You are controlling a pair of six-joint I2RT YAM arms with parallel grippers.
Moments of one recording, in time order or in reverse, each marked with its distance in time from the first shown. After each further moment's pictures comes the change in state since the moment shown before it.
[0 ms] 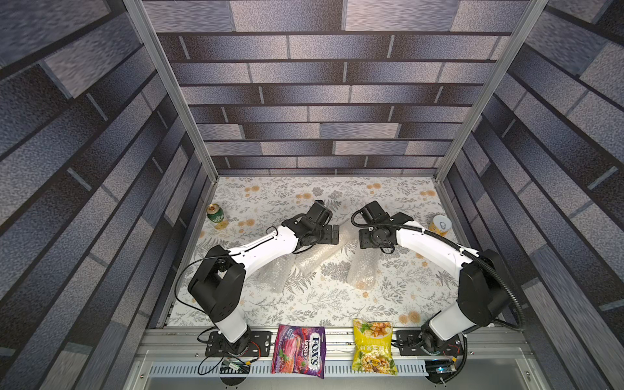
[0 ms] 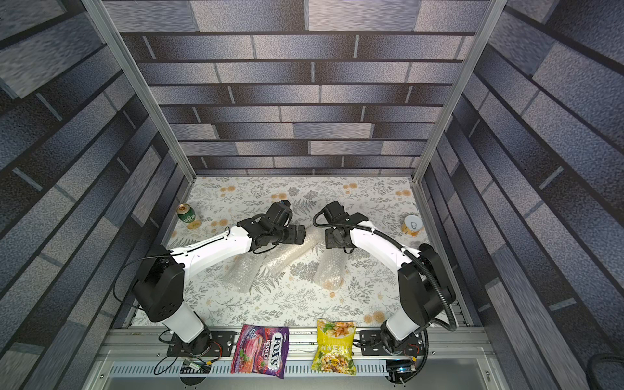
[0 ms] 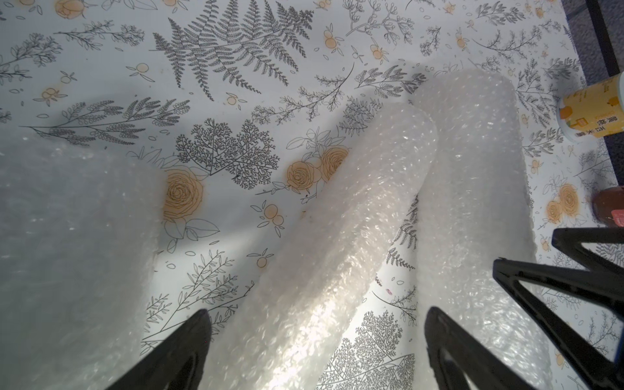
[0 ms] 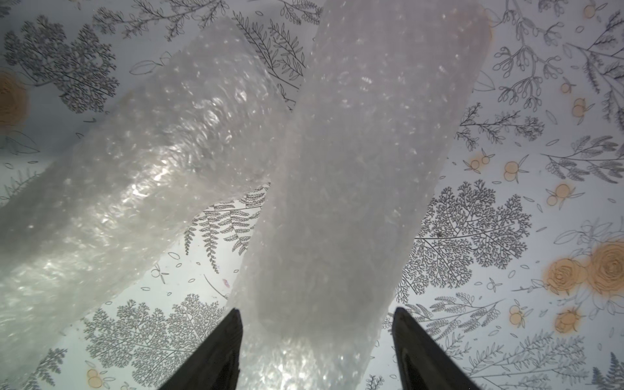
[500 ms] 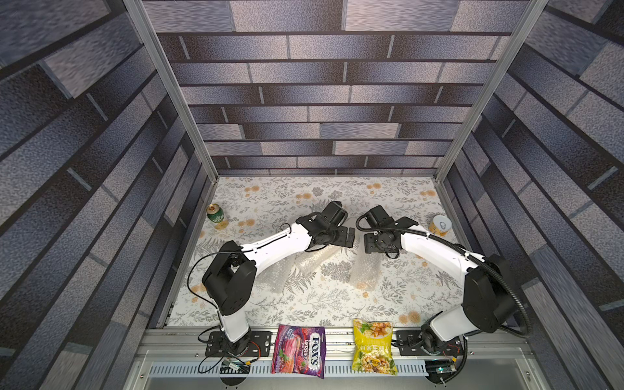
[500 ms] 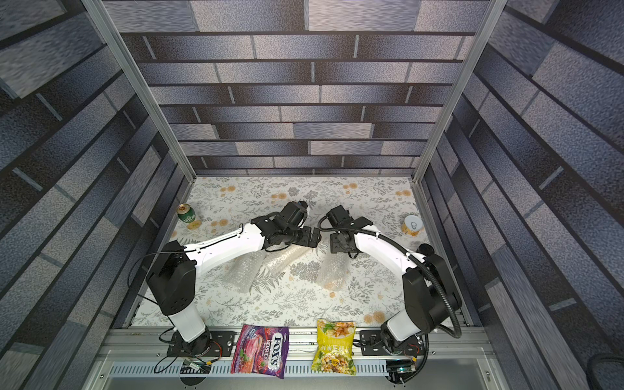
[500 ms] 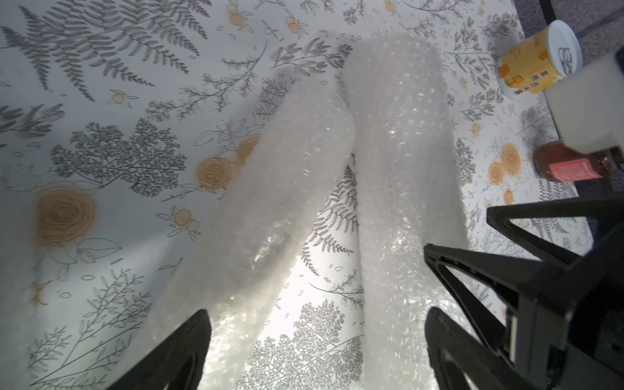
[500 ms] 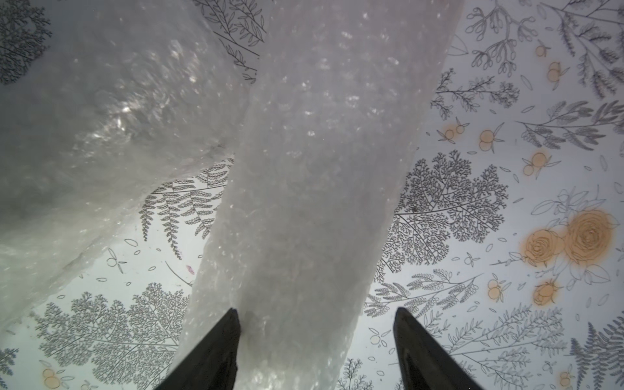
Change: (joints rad) left arm -0.099 0.105 0.169 -0.064 0.084 0.021; right arm -0.045 -0.088 -0.105 -0.004 0.011 0.012
